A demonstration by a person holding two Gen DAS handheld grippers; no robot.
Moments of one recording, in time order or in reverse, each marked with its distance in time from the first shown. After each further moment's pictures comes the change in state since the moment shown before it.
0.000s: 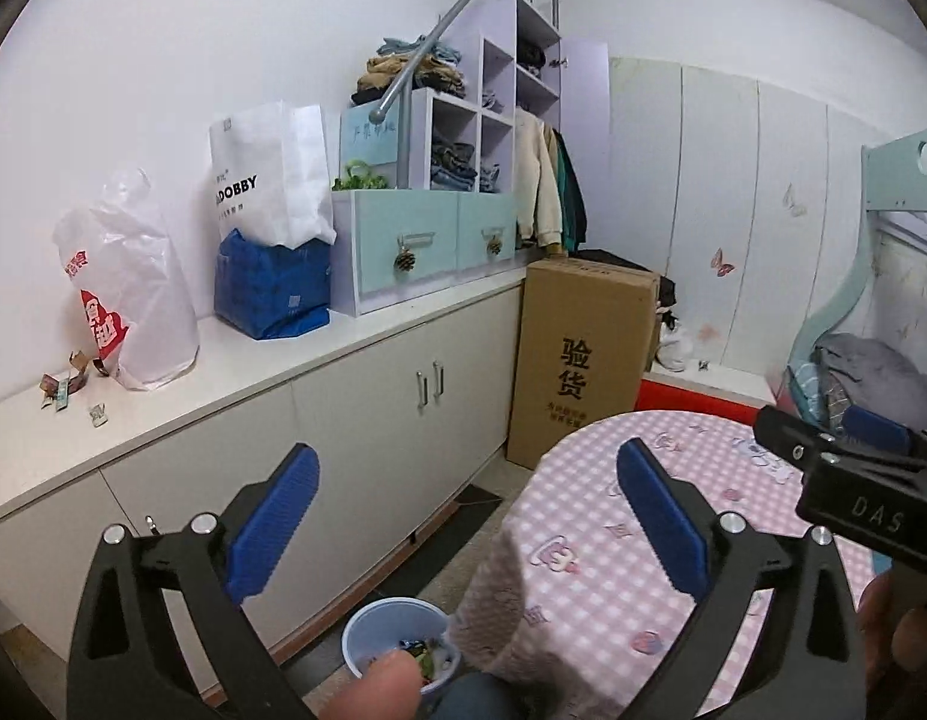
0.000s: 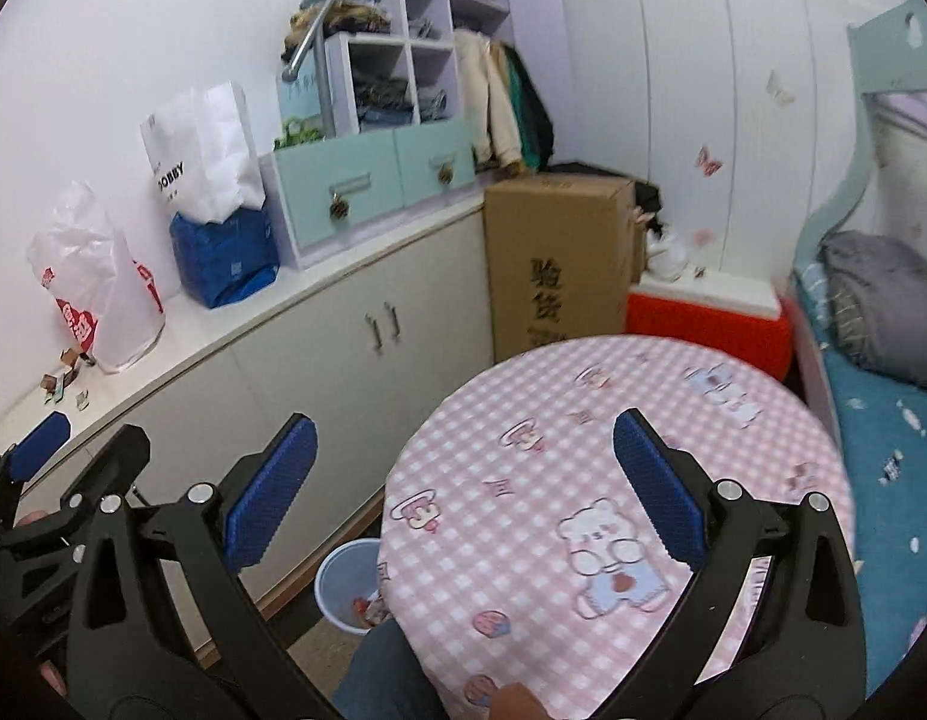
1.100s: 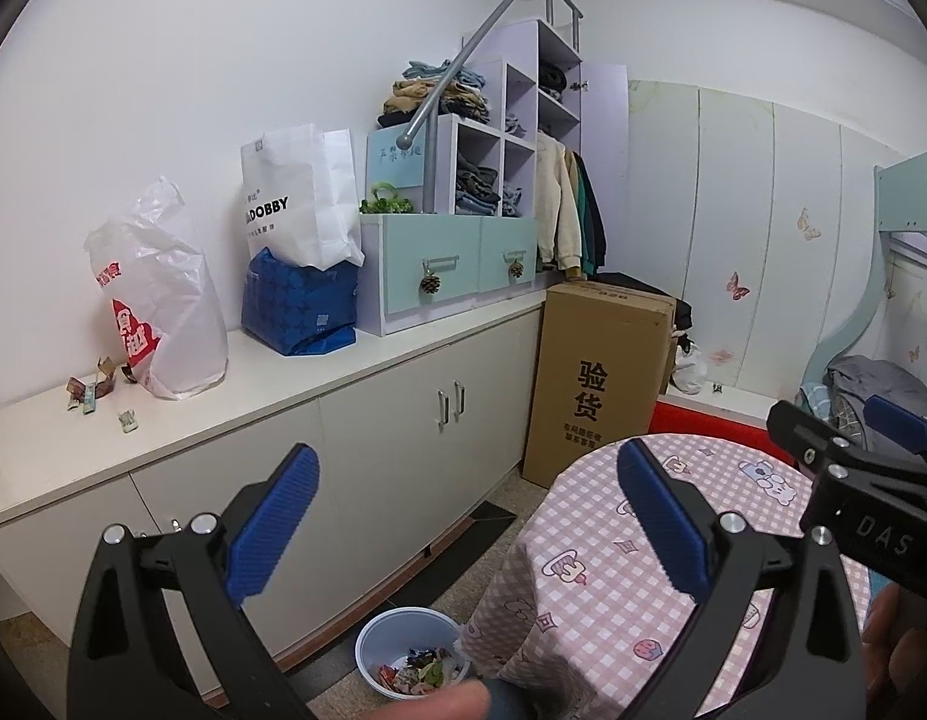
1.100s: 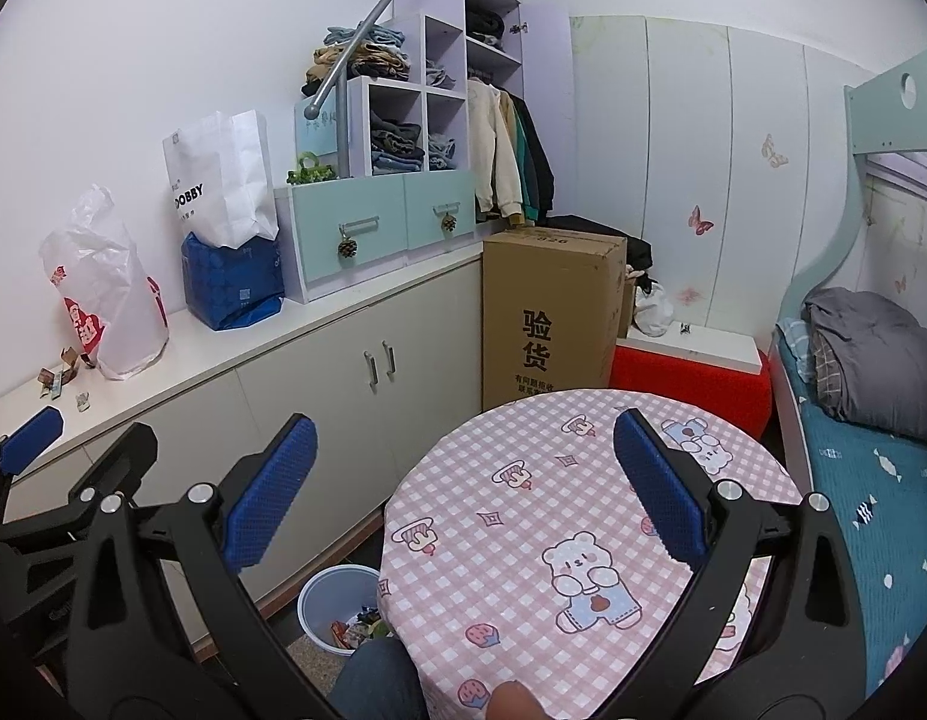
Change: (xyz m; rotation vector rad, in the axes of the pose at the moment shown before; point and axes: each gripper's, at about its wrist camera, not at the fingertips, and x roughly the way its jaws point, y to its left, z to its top) left arm -0.026 0.010 0.008 -0.025 -0.043 0.054; right arm -0.033 0.028 0.007 -0.061 -0.078 -0.001
